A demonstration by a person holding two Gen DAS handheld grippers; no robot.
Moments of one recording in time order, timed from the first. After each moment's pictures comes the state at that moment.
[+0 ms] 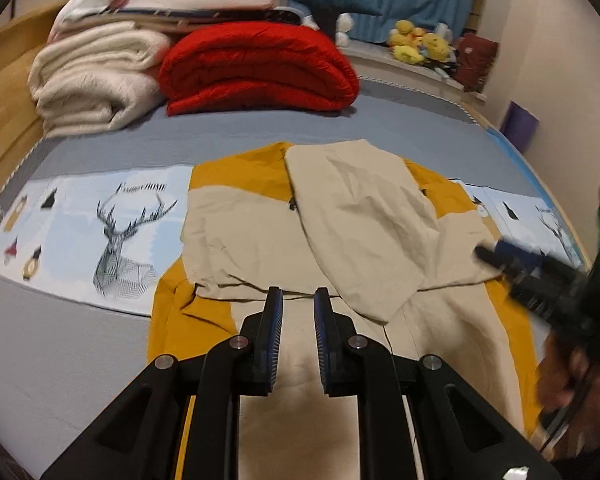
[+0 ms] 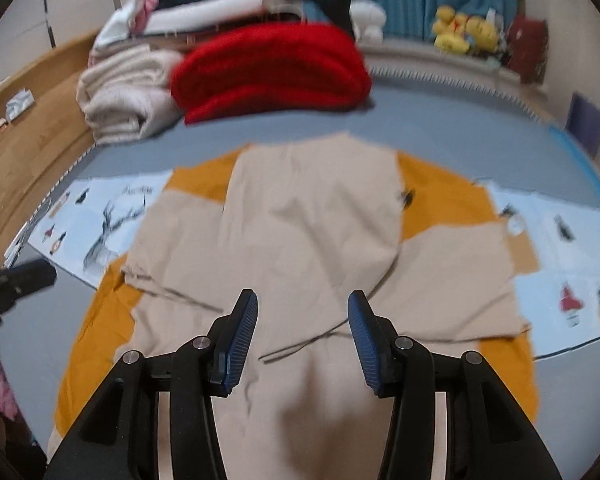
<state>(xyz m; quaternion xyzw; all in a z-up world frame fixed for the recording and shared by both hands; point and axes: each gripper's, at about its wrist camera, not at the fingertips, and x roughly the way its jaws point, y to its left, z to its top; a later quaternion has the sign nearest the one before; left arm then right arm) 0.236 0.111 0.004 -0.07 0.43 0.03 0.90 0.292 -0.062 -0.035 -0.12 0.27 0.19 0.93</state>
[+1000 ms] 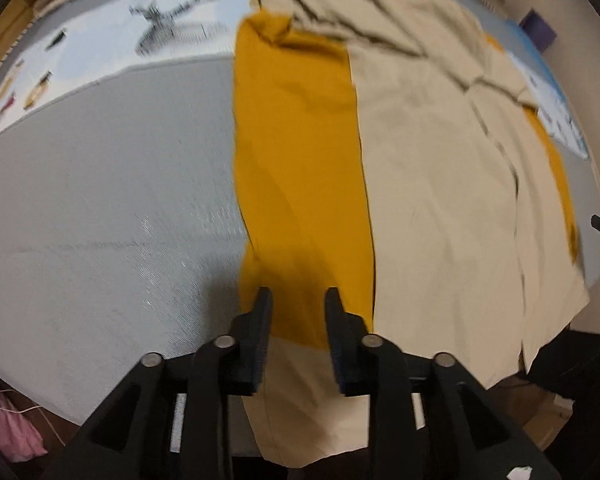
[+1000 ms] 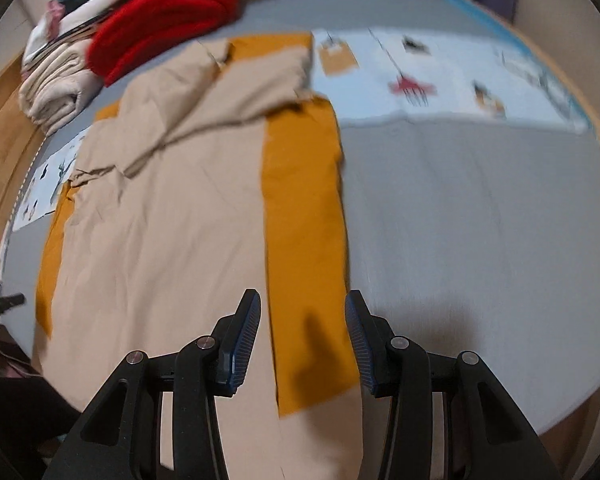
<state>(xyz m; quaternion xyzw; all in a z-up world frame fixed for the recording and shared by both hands) 0.078 0.204 -0.131 -0.10 0.65 -0.01 0.76 0.199 -0.339 -0.119 -0.03 0.47 0.11 0.88</state>
